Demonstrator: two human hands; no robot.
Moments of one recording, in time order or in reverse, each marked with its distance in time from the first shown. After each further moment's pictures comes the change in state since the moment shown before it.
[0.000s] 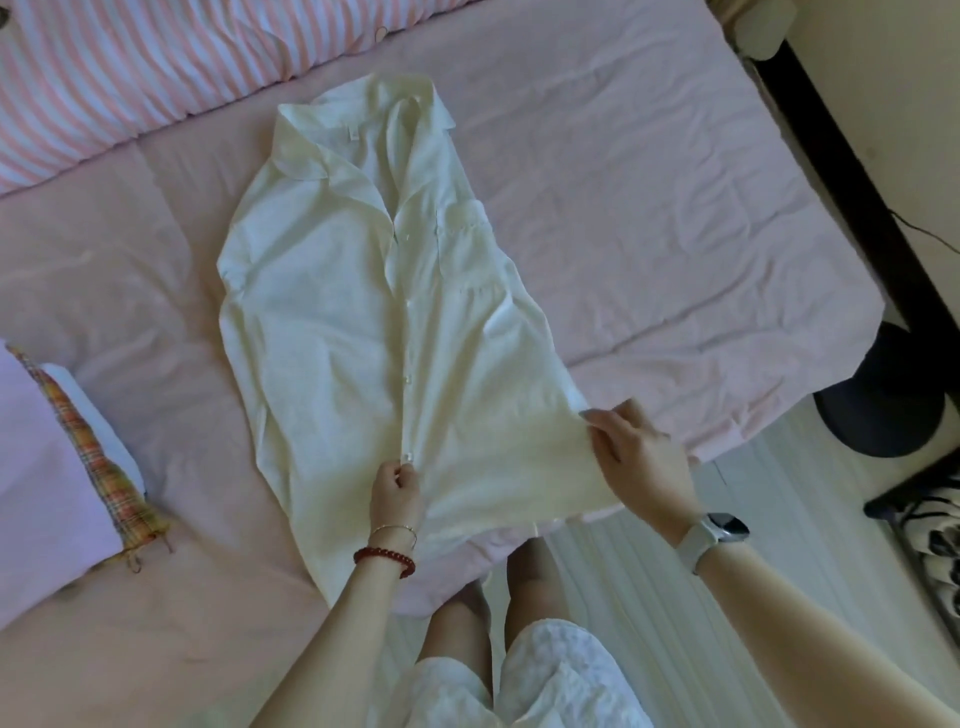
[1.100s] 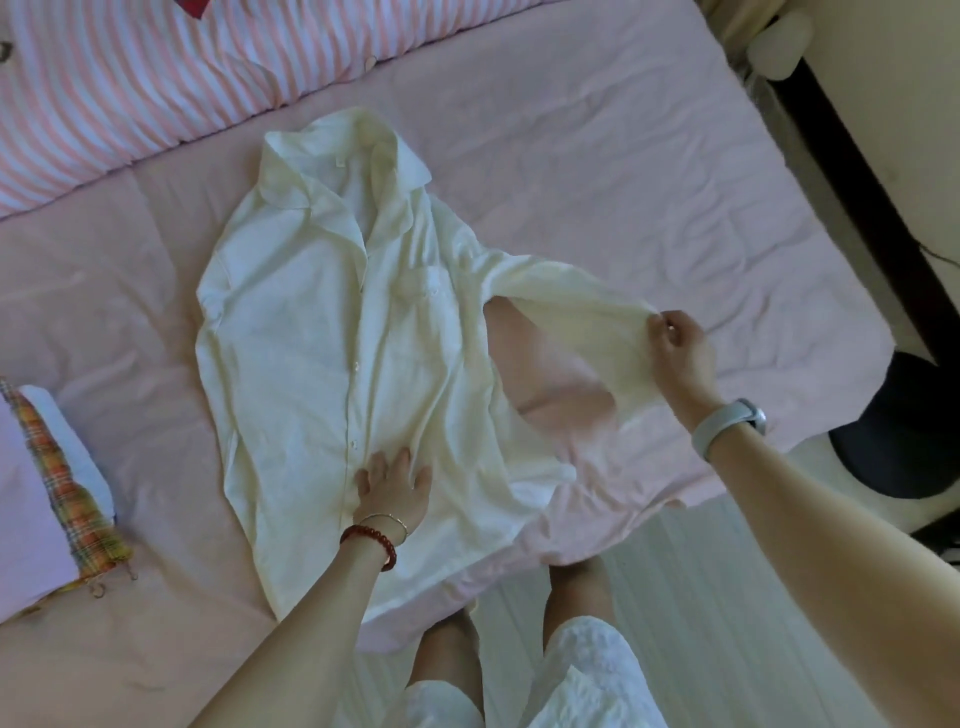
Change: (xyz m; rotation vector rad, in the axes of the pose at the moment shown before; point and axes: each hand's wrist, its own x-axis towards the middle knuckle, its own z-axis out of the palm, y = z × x) left_hand 0.029 0.031 0.029 0.697 -0.269 0.005; right_hand 0.137 0.066 -0.045 0.480 0.188 0.465
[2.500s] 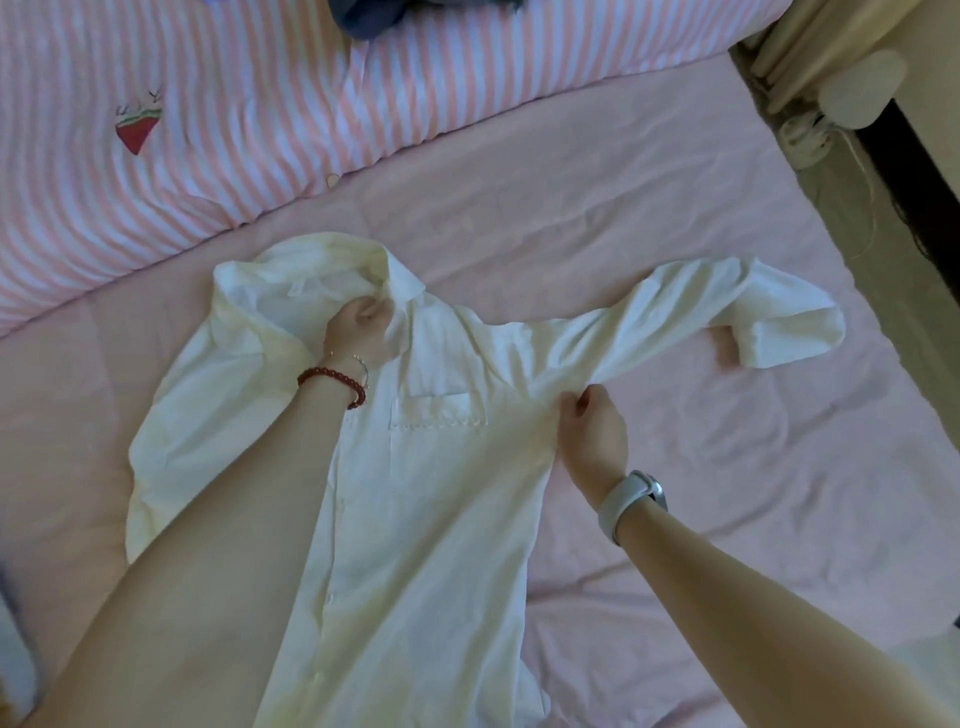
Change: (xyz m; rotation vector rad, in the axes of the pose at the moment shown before) left_hand 0.161 0.239 -0.205 -0.528 0.475 0.147; right_hand 0.137 -0.048 0.084 -0.011 -0.239 0.191
